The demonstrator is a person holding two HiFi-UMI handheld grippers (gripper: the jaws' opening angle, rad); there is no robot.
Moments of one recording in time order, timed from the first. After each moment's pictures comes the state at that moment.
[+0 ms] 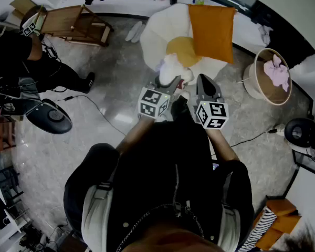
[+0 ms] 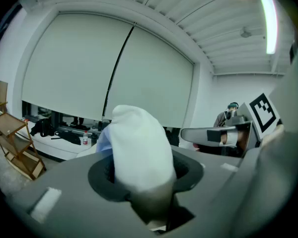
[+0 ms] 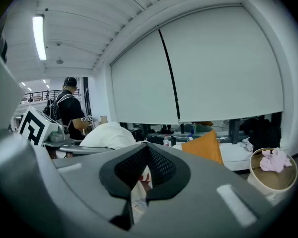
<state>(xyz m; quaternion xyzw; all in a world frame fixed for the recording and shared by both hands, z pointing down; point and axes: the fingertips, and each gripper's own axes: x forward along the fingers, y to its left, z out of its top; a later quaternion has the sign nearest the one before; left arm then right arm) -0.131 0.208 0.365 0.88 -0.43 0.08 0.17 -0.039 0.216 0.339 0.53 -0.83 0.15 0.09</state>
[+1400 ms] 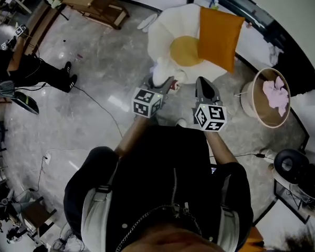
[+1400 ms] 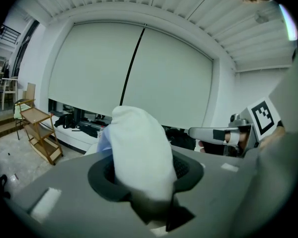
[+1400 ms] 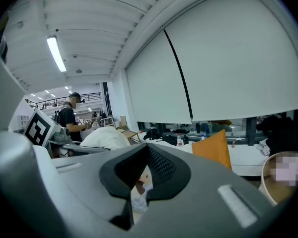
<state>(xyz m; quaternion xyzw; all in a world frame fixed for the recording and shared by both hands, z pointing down) -0.052 0.260 0.367 0.81 -0.55 0.07 0.19 0.066 0.241 0.337 0.41 -0.90 0.15 0.08</state>
